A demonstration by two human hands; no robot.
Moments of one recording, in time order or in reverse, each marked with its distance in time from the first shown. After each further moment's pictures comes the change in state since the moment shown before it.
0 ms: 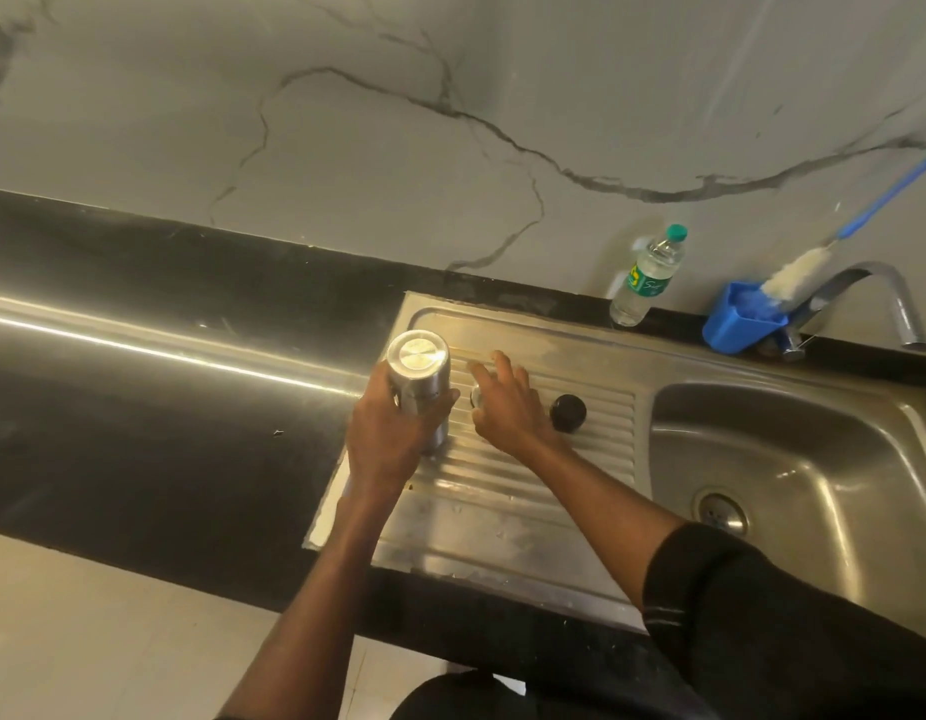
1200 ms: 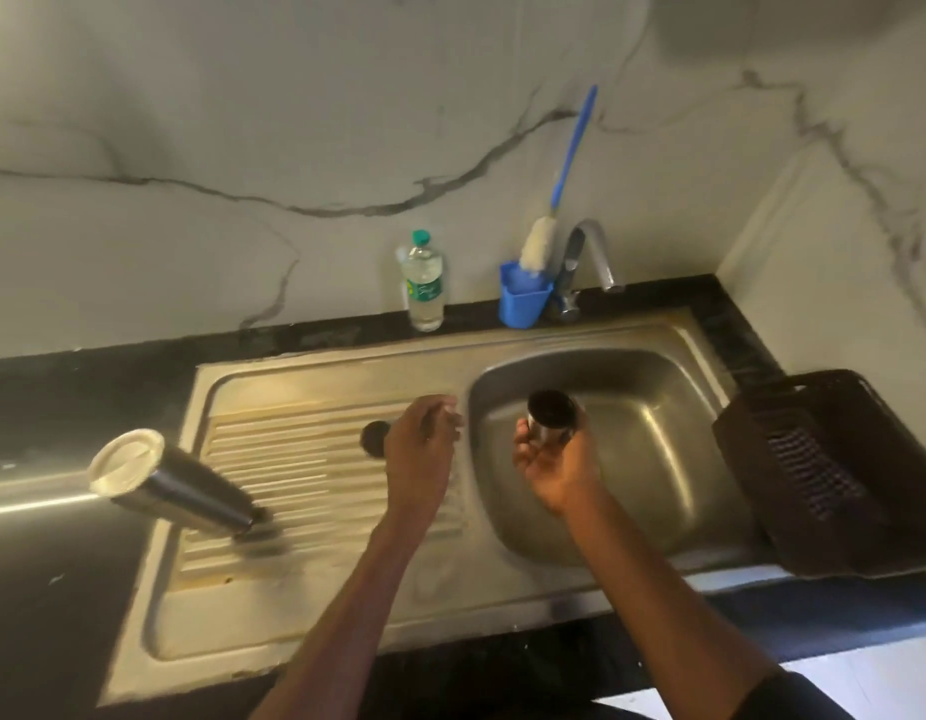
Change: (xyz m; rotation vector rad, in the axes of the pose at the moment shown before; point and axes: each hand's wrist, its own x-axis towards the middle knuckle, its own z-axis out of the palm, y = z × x) left_hand -0.087 0.135 0.216 -0.307 -0.359 0.061; right_hand -0.152 0.243 -0.075 2.411 0.483 0.752
